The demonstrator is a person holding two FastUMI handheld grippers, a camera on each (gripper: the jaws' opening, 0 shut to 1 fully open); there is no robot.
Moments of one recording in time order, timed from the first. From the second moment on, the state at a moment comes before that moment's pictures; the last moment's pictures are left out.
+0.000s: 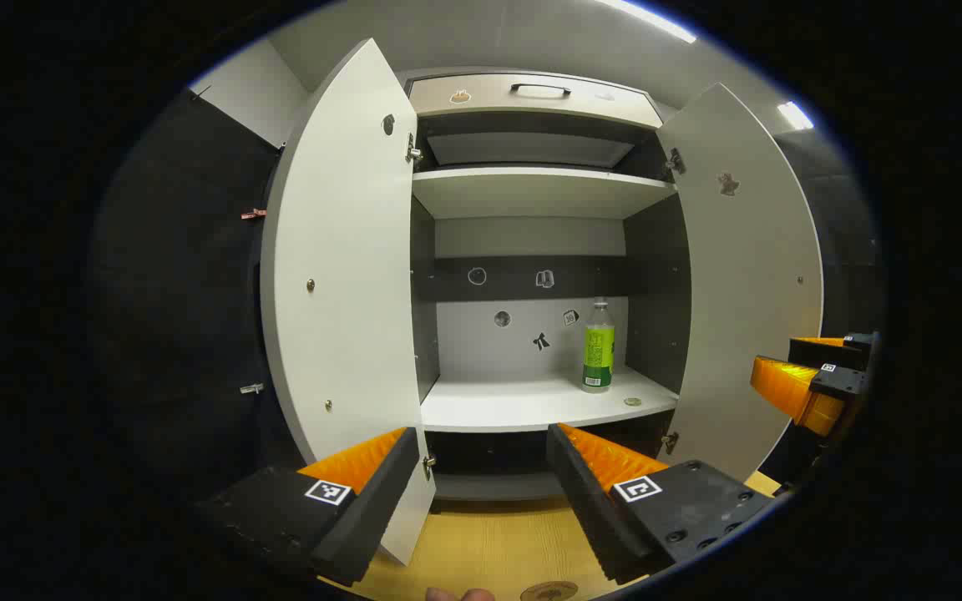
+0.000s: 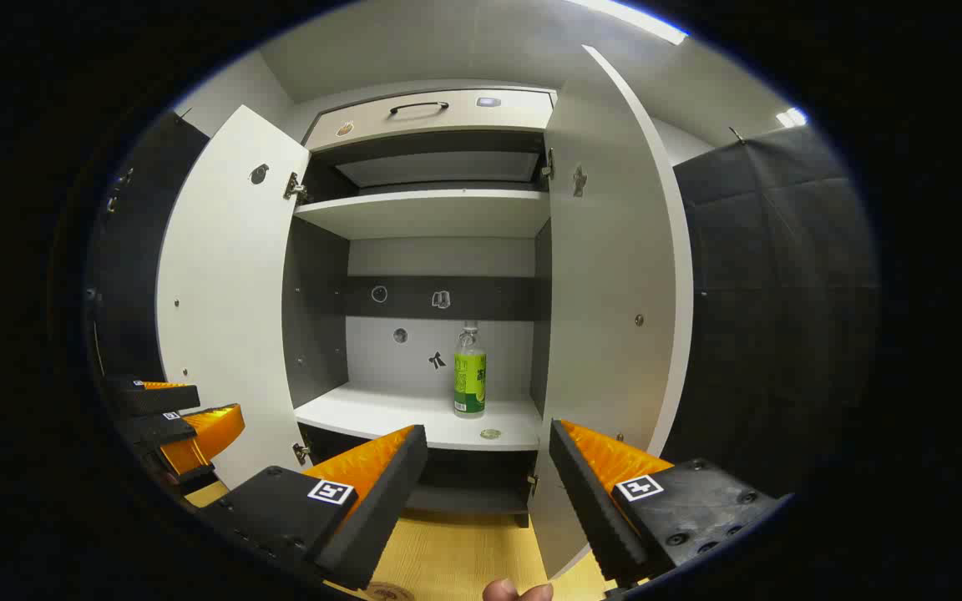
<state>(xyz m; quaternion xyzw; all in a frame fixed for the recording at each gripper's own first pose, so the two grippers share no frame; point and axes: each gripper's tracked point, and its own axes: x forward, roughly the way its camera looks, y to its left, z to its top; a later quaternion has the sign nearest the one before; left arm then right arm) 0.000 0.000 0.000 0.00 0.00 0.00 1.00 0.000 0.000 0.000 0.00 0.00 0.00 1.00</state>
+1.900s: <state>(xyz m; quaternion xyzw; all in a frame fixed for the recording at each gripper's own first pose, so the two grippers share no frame) 0.287 -0.225 0.041 -0.01 -0.02 -0.15 0.99 -0.080 -0.169 0.026 0.01 -0.02 -0.13 0.99</state>
